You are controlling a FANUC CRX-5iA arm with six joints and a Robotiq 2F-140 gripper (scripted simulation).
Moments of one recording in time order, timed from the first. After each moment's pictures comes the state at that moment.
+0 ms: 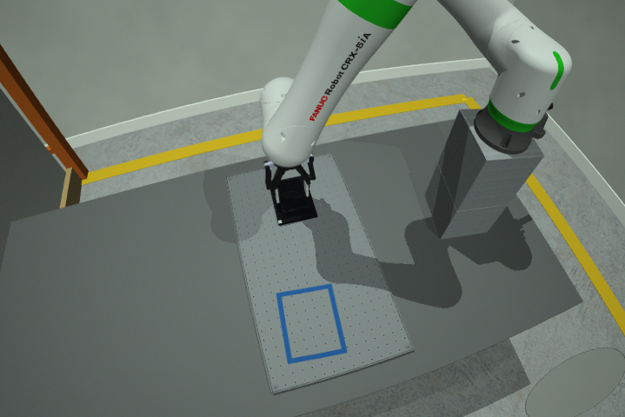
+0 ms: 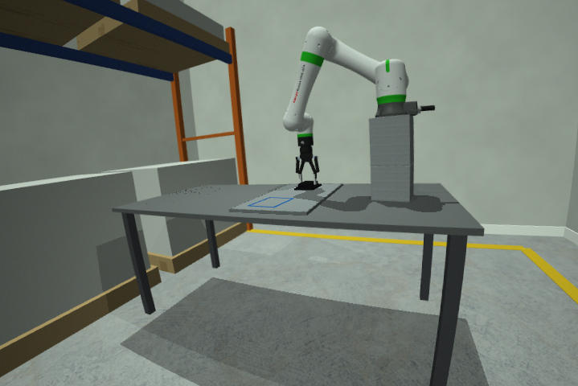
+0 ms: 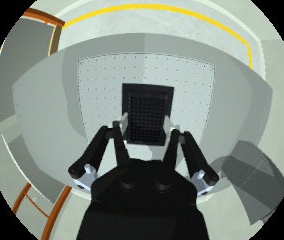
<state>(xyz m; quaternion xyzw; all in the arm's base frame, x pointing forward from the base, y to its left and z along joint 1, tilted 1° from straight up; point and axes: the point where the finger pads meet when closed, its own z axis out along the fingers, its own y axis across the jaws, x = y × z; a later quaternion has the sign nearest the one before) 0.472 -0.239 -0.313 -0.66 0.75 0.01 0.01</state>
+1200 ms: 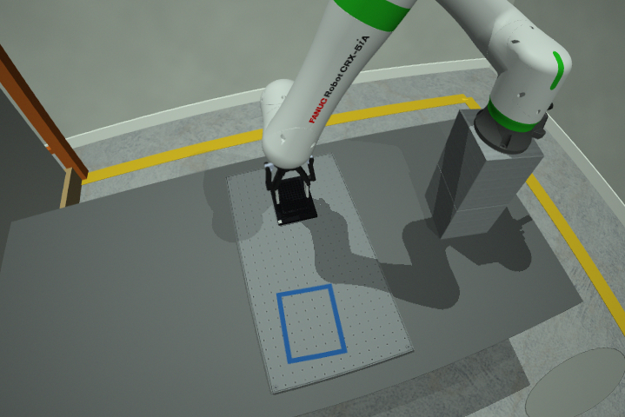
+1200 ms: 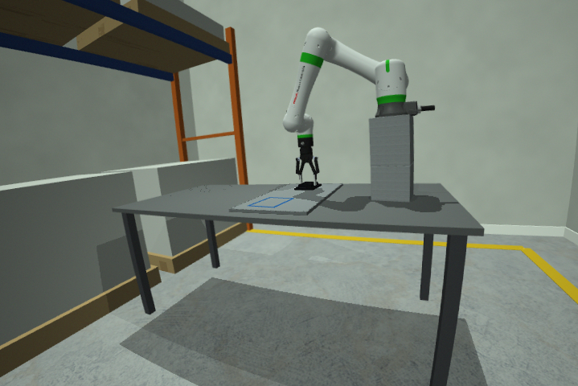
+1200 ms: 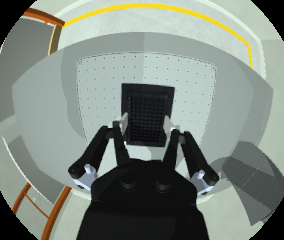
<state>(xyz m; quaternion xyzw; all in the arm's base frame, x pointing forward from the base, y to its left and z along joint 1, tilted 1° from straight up) 0.472 -0.239 -0.319 -0.66 0.75 0.01 0.01</state>
